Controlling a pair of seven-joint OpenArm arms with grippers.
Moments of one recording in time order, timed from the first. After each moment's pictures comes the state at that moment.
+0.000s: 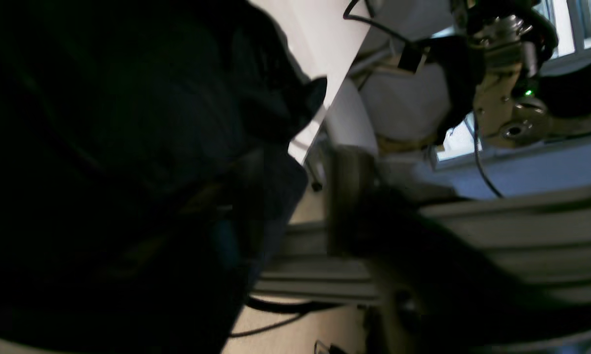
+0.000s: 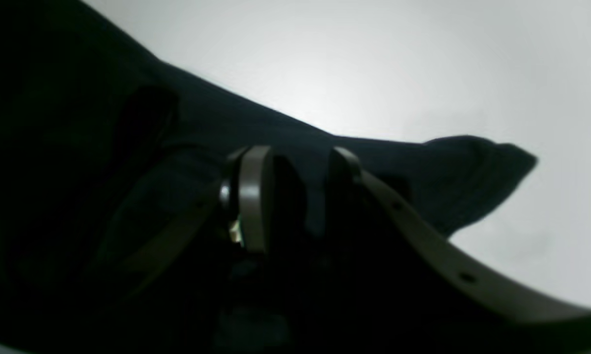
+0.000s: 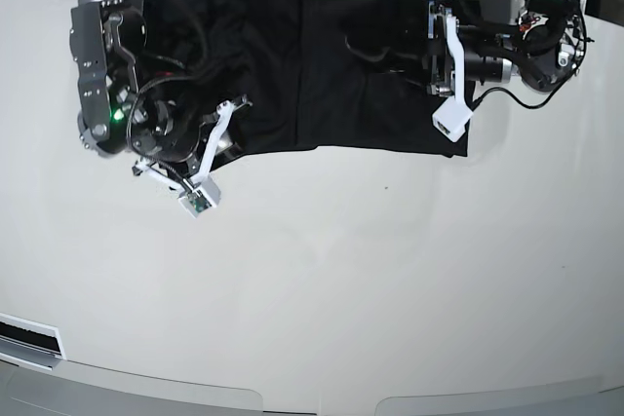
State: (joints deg) left arm 13.8 -21.4 0.1 89.1 -85.1 -43.9 75.2; right arm -2.2 8.9 -5.0 92.9 17.0 29.2 -57.5
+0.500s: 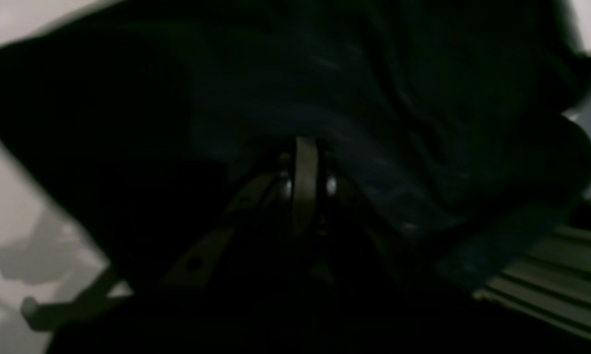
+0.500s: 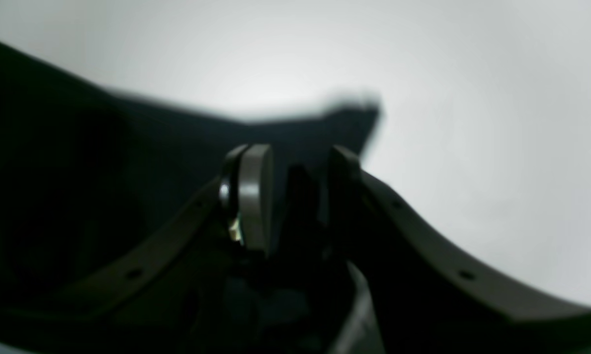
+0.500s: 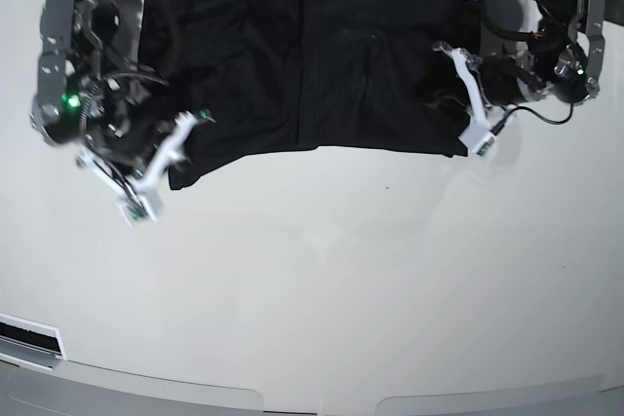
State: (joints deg) left arm 13.1 -23.9 -3.3 88.0 -42.4 -38.9 51.6; right arm -8.2 9.0 6.3 107.1 17.0 20.0 -65.1
